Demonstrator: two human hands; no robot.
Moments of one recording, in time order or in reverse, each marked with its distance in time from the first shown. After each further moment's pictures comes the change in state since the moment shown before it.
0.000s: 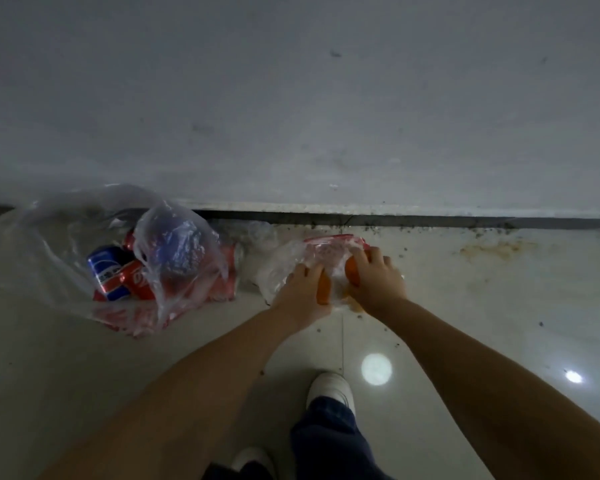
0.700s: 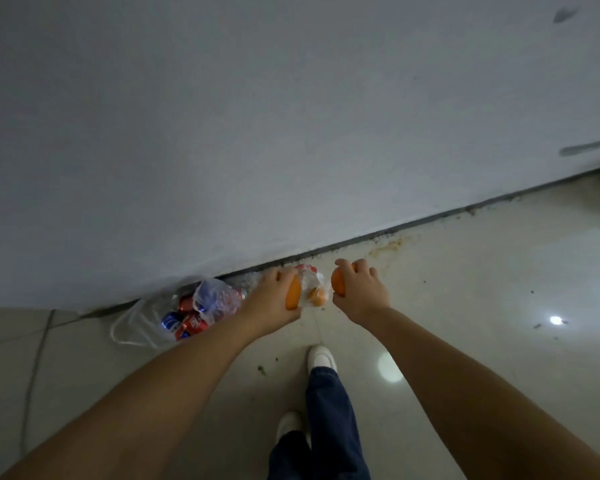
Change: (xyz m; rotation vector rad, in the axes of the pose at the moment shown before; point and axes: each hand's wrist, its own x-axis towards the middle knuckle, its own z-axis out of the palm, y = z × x) left_hand -0.124 0.404 -0.126 0.403 0.180 -0.443; right_hand -0.289 -0.022 -0.285 0.270 0.104 0.154
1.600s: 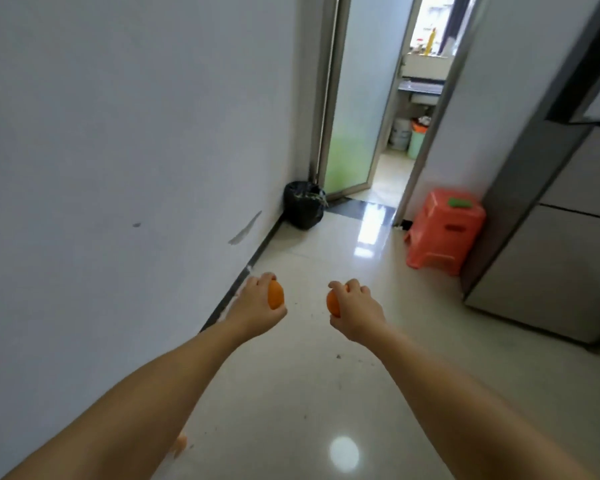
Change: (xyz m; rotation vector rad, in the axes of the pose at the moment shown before) left_hand -0.276 0.366 0.000 0.206 -0.042 0.849; right_hand -0.512 0.119 -0.112 0.162 0.638 0.727
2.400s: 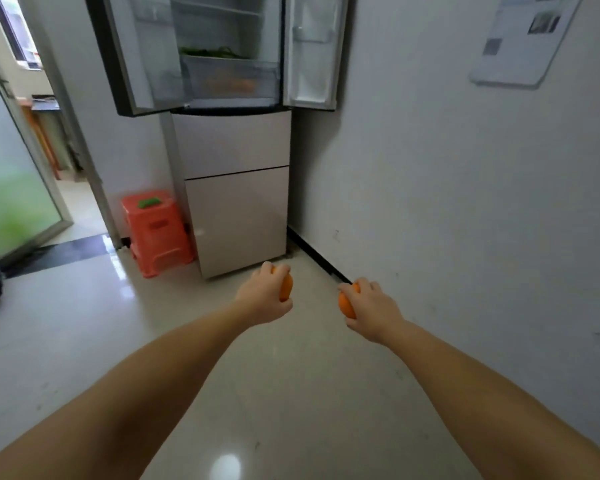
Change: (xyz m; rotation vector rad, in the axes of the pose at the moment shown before) left_hand -0.228 0.510 0.333 0.220 -0.403 1.009; right_hand -0.535 0.427 -0.077 -0.147 0.170 0.793
